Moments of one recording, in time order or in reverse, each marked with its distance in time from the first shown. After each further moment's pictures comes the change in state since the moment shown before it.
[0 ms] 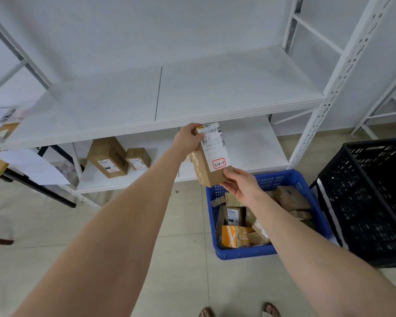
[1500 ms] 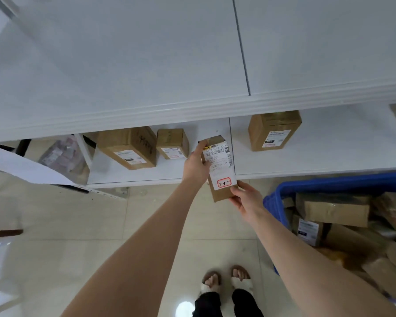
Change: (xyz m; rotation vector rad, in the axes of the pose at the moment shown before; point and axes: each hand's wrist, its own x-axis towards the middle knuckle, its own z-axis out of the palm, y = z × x) left_hand 0.267 -0.337 -0.112 0.267 -0.007 -0.112; right_hand 0.366 0.220 0.191 0.038 0.270 0.228
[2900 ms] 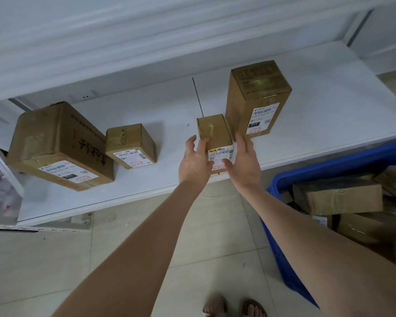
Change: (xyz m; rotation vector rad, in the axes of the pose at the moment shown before) left_hand 0.083 -0.055 0.126 0.309 0.017 0.347; right_hand 0.138 -0.017 -0.021 -1.177 0.351 -0.947
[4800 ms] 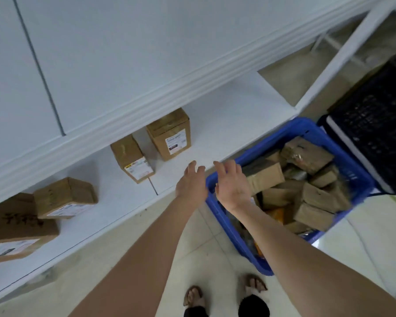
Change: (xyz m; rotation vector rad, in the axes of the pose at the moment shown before) left_hand -0.014 0.197 0.010 0.275 -0.532 0.223; right_hand -0.045 0.057 -0.183 -0.387 -0.154 0.210
